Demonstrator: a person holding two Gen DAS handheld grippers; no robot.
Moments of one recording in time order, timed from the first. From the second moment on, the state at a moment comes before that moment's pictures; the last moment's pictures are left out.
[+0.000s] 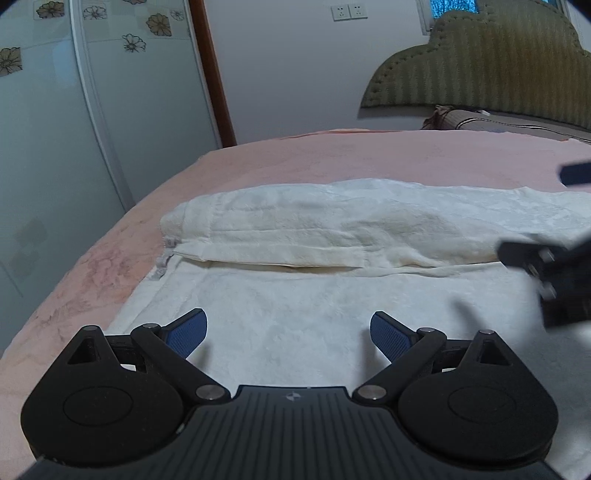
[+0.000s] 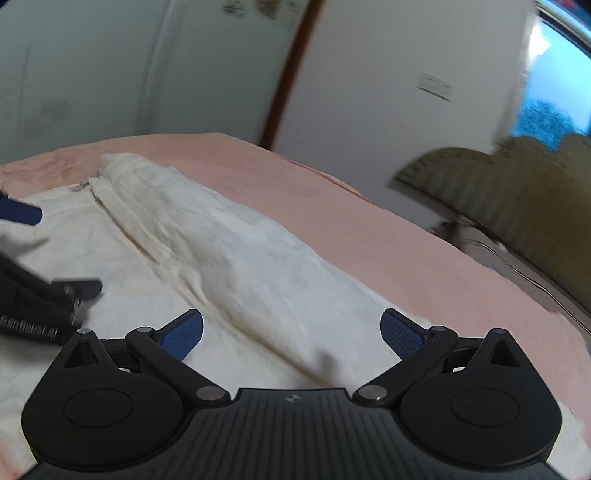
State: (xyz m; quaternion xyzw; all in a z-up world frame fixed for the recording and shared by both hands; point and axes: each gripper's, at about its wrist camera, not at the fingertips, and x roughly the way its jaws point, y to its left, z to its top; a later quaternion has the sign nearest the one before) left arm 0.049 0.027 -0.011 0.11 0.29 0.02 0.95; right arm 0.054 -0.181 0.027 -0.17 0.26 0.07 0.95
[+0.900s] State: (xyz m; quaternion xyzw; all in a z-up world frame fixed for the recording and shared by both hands) left arm 0.071 0.049 -0.025 0.06 0.34 0.01 0.94; right arm 0.293 -0.191 -0.010 -0.07 0.37 0.28 0.88
